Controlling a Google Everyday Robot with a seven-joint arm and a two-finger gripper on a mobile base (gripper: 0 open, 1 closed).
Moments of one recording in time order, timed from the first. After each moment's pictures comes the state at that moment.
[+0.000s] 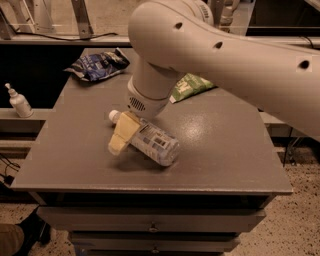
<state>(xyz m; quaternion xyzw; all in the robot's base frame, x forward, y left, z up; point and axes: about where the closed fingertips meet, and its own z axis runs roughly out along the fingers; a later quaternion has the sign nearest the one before) 0.503 0.054 0.848 -0.49 0.85 0.09 0.15</state>
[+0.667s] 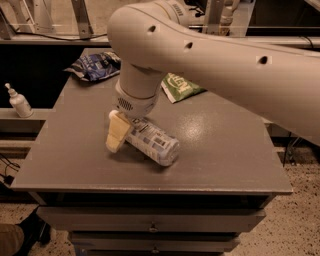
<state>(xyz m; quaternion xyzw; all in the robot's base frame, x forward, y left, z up) 0.514 0.067 0.835 -0.48 0.86 0.07 0.13</state>
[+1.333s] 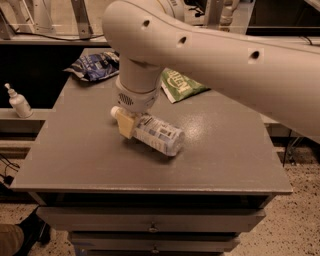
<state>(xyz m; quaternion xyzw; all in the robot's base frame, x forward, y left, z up) 0.522 0.061 0.841 -0.48 0.87 0.04 0.12</state>
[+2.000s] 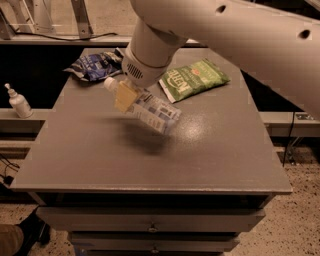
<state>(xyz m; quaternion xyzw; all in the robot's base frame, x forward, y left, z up) 0.551 0.066 0.902 -0.49 0.84 0.09 0.21</state>
